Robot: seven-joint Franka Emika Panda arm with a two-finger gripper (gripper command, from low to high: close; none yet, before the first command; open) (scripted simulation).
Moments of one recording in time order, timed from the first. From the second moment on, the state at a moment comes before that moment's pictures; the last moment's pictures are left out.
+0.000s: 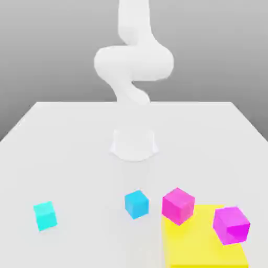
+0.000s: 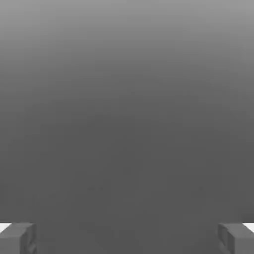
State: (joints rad) arm -0.06 -0.71 0.01 -2.33 -0.03 2.35 0.87
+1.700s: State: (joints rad) arm -0.17 -0.10 0.14 -2.62 0.04 2.53 1.69
